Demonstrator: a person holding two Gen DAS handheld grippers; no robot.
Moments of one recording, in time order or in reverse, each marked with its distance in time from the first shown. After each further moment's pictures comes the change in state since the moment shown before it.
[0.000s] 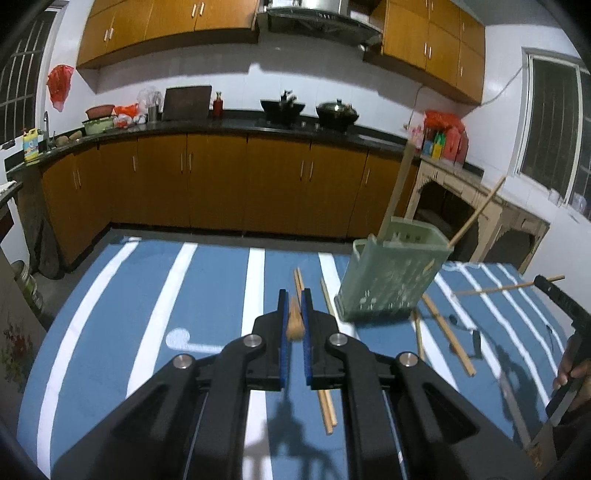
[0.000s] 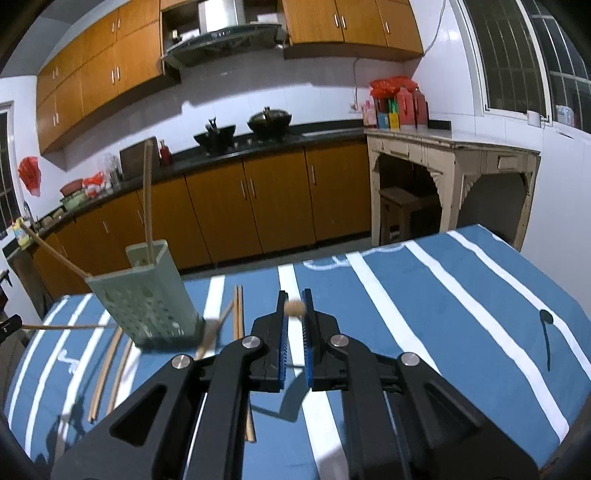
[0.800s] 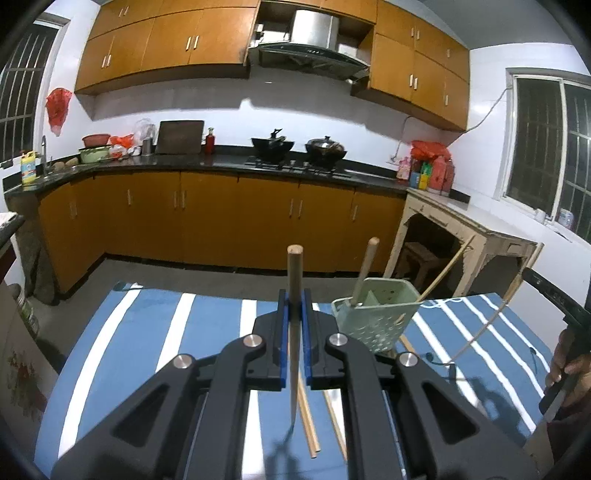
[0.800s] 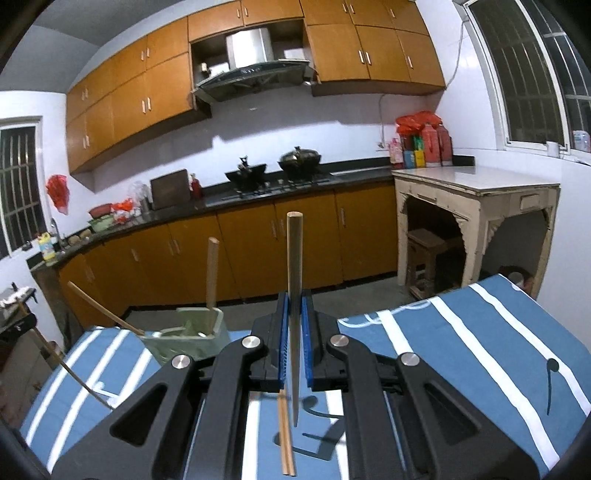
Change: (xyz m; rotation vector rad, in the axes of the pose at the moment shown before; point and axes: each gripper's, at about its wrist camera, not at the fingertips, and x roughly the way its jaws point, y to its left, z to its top) left arm -0.049 -0.008 0.047 0.025 -0.117 -0.058; right arm -0.041 0.029 0.055 -0.031 -0.127 0.132
